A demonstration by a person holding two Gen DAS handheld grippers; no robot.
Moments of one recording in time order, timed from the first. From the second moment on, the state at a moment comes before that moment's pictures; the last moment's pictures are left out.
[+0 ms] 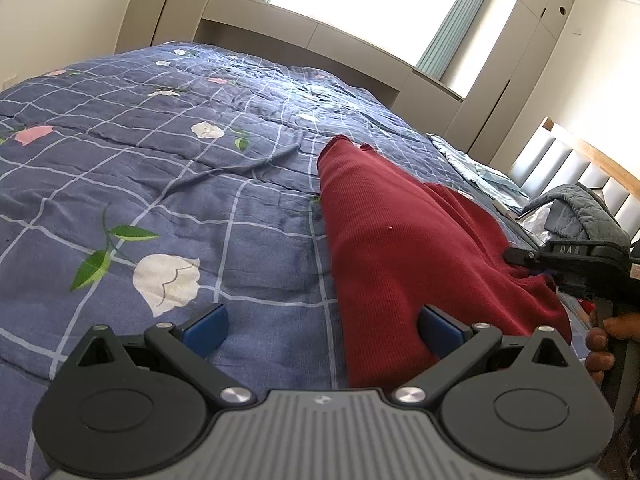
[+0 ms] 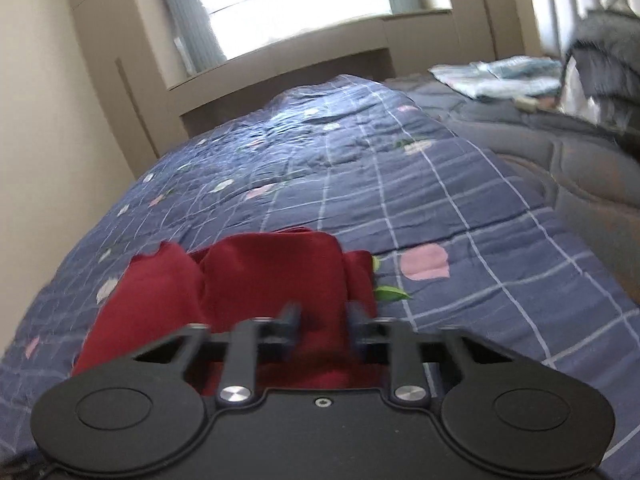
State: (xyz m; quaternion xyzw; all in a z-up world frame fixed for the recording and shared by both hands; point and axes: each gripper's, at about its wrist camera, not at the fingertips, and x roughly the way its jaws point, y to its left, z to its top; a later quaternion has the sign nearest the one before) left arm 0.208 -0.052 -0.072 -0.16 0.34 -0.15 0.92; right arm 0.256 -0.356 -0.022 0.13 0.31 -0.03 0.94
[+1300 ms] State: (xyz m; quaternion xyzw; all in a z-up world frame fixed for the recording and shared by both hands) left arm 0.319 -0.101 -0.043 -0.07 0.38 -0.11 0.92; right arm 0.309 -0.356 -0.055 -0.07 0.27 -0.05 0.96
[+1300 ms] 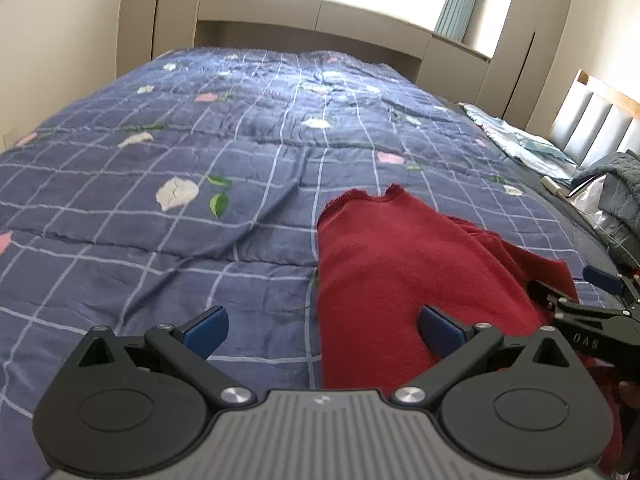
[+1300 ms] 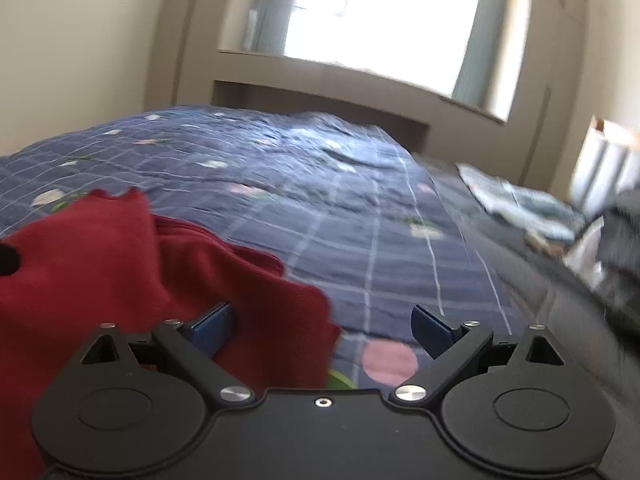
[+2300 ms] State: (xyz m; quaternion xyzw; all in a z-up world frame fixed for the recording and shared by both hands) left arm 0.278 -0.104 -0.025 -0.05 0.37 -0.09 0.92; right arm 0.195 -0.318 -0.026 0.04 0.22 -0.03 0.97
